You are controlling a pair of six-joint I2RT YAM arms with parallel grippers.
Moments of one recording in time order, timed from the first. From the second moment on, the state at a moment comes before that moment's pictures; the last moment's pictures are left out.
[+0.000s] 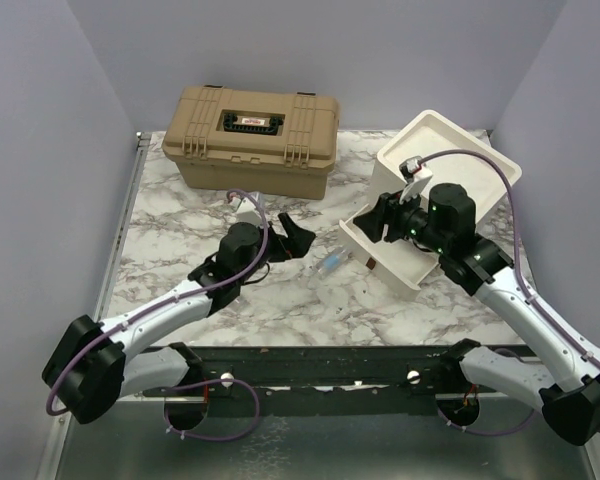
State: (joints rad) left arm -0.71 1.11 0.59 0.28 -0.11 -0.75; right arm 0.54 1.01 0.97 -0.28 -0.16 0.26
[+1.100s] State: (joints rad) left arm -0.86 1.58 0.87 -0.01 -0.04 -0.44; right arm 0.54 0.93 0.96 -0.30 0.21 0.42
